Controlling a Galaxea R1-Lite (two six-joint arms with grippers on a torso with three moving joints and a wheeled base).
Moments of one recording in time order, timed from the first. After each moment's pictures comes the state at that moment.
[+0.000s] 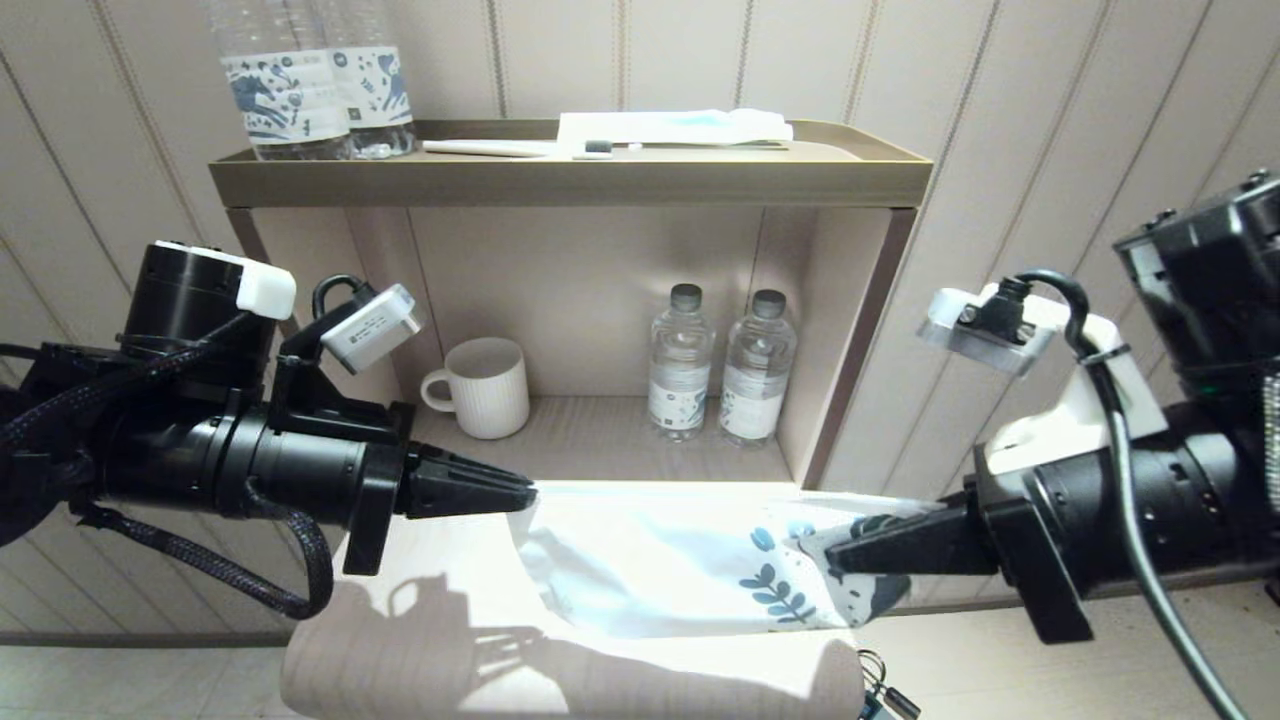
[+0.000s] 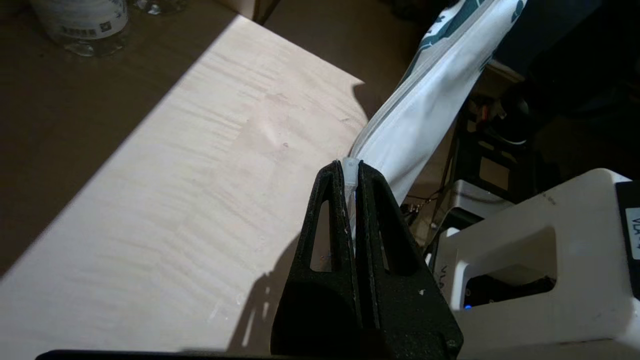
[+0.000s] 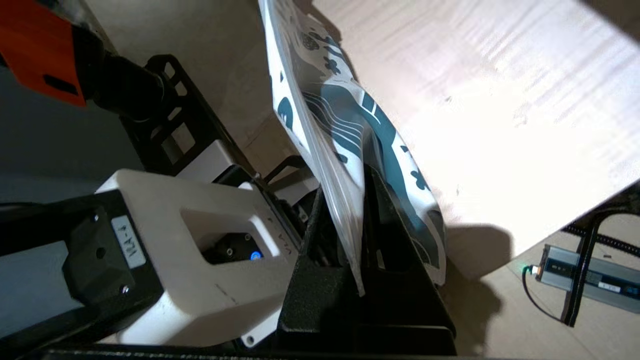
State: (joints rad) left arm -0.38 1.55 -0.96 0.00 -0.89 0.25; right arm 0.57 1.40 -1.18 0.43 0.48 0.06
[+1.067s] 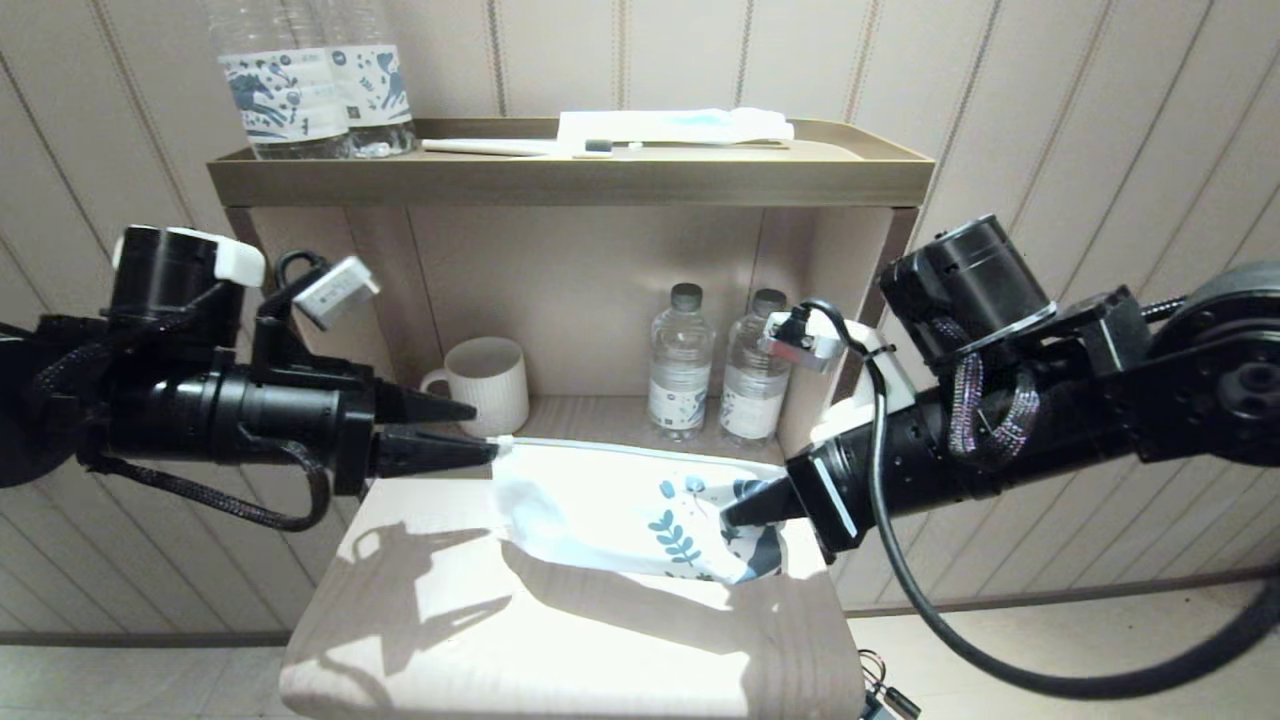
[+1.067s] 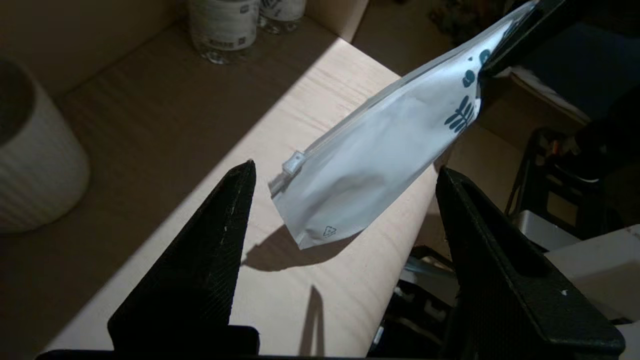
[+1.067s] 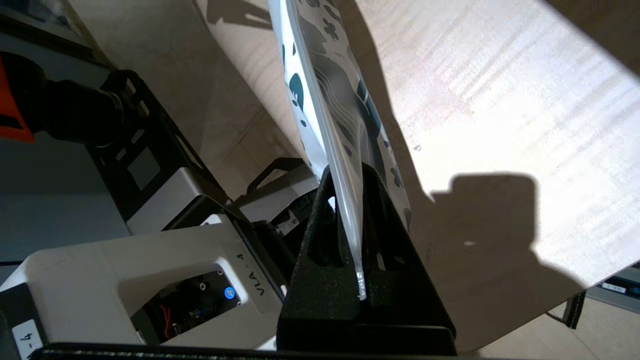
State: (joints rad) left arm -0.21 1.61 -1.02 -0.01 -0.90 0.27; right arm 0.56 1.67 -1.30 0.34 0.47 0.06
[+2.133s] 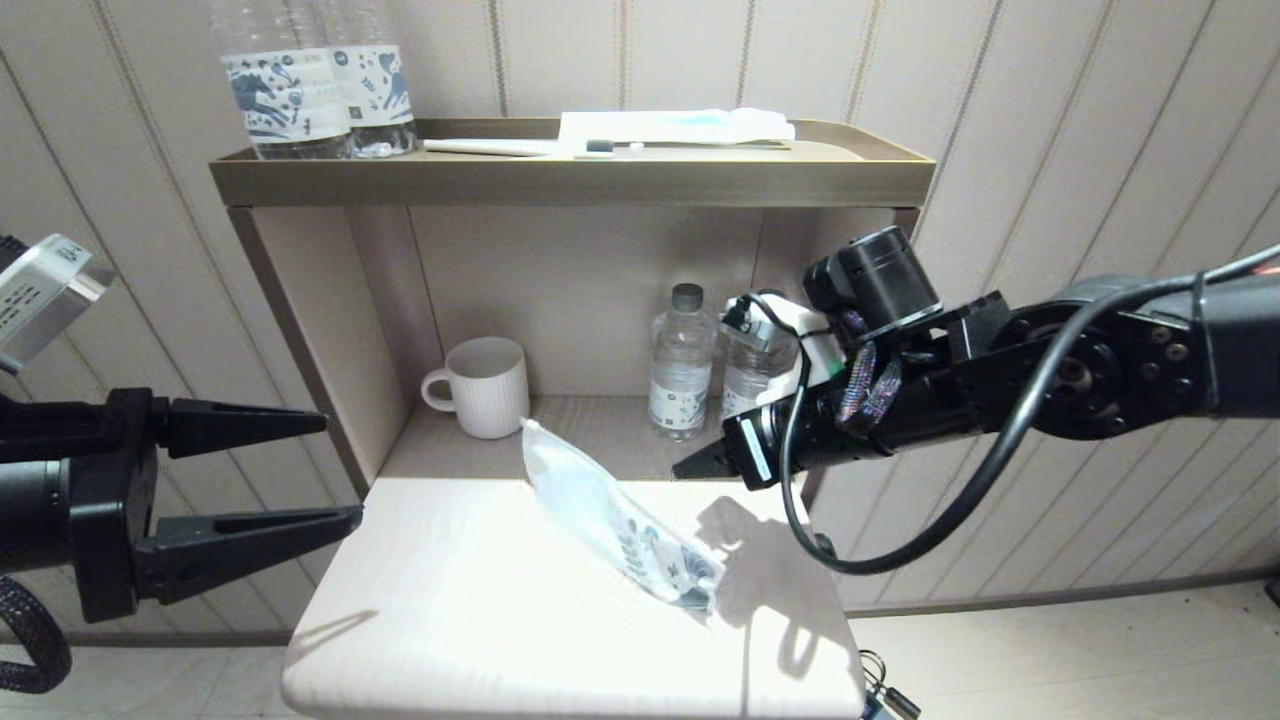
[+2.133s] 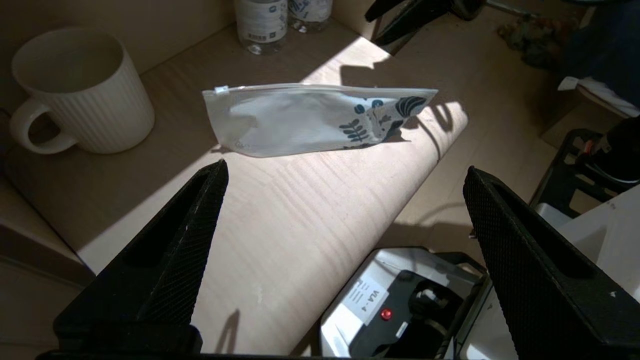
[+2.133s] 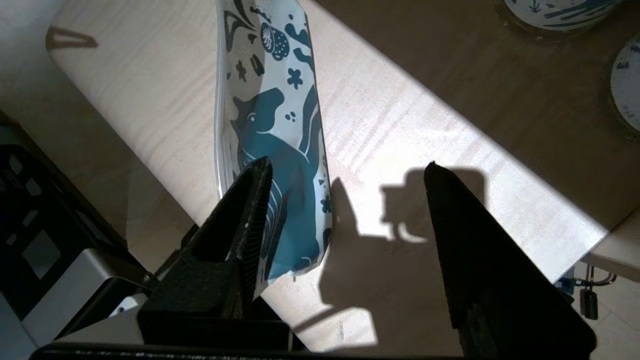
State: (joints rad) left arm -0.14 1.17 -0.83 0.10 -0.76 0.26; right arm 0.54 1.82 -1.39 0.22 0.28 0.06
